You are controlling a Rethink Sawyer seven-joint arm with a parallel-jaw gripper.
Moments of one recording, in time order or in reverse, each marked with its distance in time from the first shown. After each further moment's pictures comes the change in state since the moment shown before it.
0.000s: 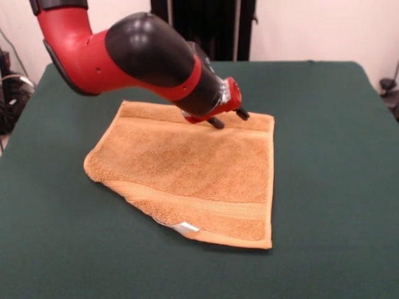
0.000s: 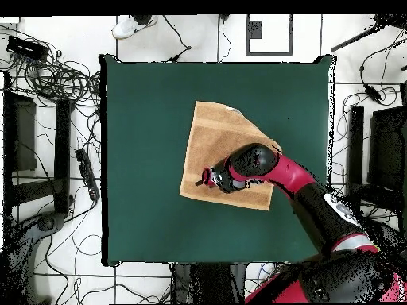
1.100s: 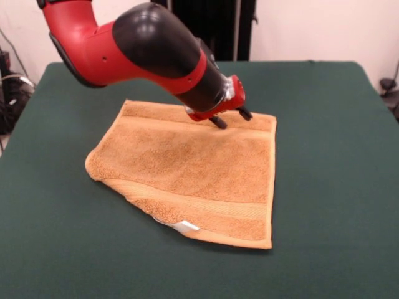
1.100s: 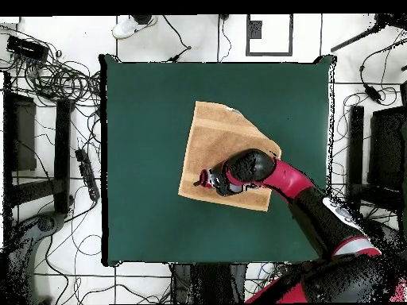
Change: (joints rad) arm -0.002 -0.020 -0.003 0.052 0.002 -0.086 0.000
